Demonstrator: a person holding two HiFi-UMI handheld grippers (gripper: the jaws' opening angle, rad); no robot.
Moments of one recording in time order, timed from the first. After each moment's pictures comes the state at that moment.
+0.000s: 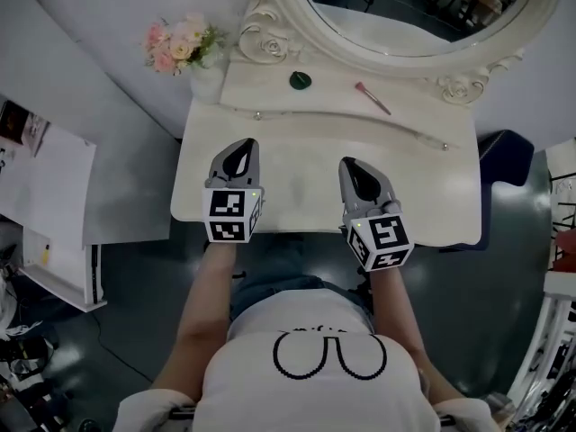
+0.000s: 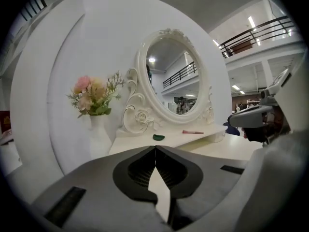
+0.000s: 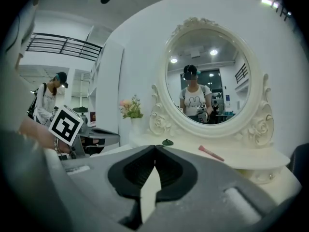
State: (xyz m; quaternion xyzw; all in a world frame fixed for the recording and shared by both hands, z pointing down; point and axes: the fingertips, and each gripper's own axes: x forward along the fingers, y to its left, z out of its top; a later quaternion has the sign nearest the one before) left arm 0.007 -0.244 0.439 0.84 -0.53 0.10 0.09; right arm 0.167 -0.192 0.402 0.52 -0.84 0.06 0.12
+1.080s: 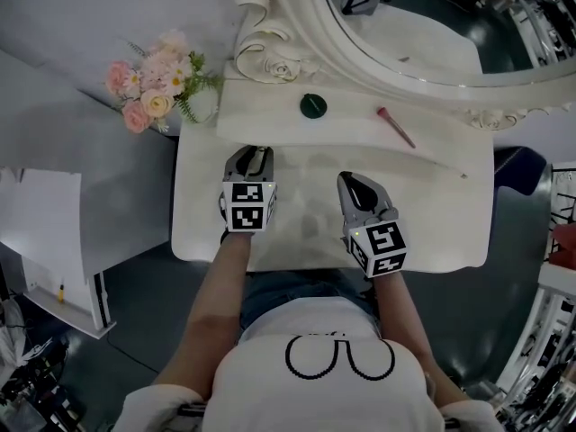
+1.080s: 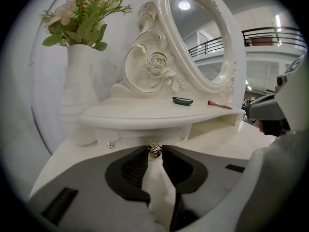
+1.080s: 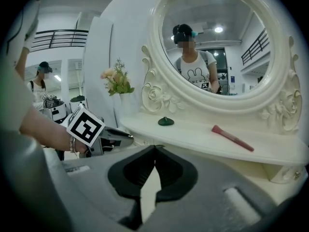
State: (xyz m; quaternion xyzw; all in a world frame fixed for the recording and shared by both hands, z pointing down) left arm 0.008 -0.368 0.574 0.81 -0.52 0.19 0.21; right arm 0.148 -0.297 0.492 0.49 -0.84 0.14 0.21
